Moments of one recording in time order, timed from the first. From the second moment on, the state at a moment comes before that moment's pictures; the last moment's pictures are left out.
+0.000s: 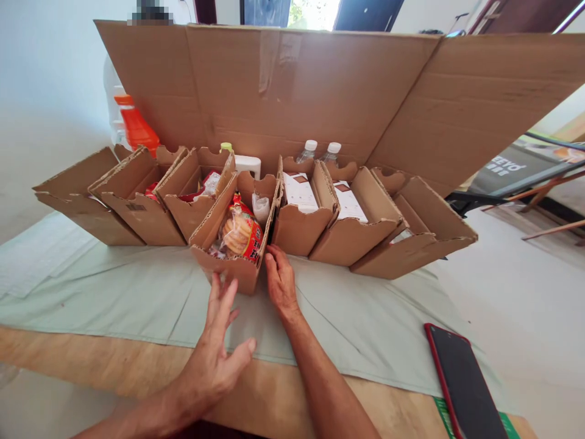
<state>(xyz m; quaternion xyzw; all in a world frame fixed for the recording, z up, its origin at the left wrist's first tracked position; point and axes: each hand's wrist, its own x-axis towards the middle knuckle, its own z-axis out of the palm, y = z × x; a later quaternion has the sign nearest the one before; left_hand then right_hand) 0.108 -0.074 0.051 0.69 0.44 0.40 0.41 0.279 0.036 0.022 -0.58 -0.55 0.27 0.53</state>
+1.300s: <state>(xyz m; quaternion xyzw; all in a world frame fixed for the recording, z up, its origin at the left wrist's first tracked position) -0.018 -0.052 -0.007 0.69 0.56 0.45 0.10 0.163 0.099 0.165 -0.65 -0.75 0.01 0.12</state>
